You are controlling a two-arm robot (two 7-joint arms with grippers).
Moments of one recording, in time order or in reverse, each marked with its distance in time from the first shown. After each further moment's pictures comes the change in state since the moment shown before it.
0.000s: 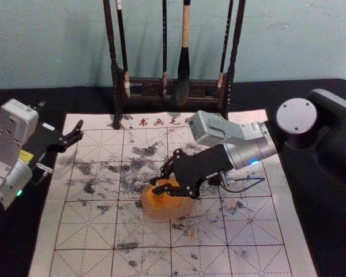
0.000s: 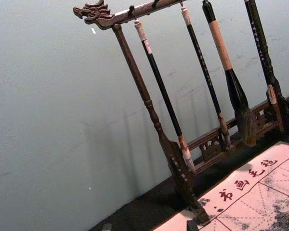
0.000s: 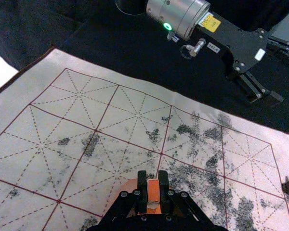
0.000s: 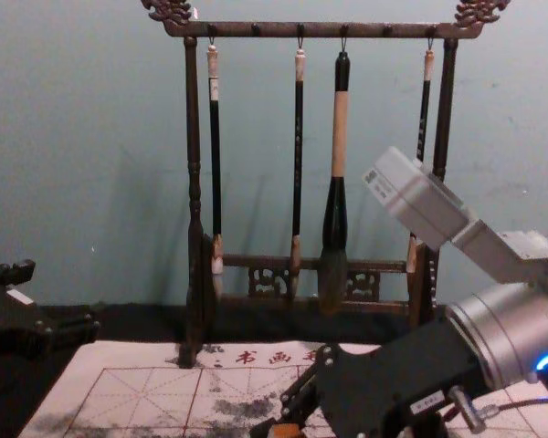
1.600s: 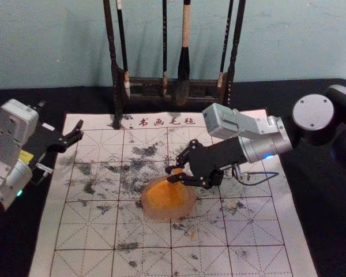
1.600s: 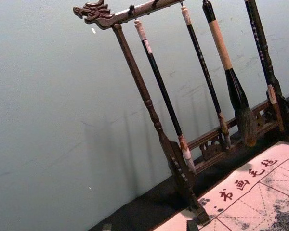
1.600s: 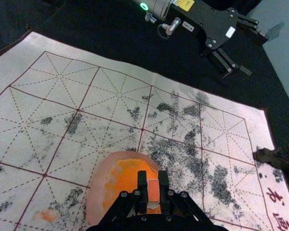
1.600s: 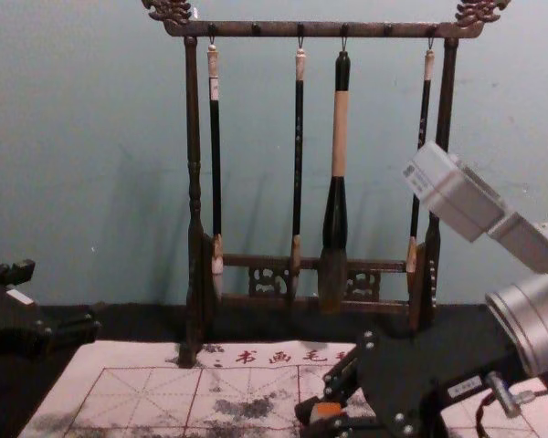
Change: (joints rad) left arm 0.000 0.000 0.000 0.000 0.000 0.000 0.000; right arm -0.013 0.051 0.040 -0.027 -0.033 0.019 -0.045
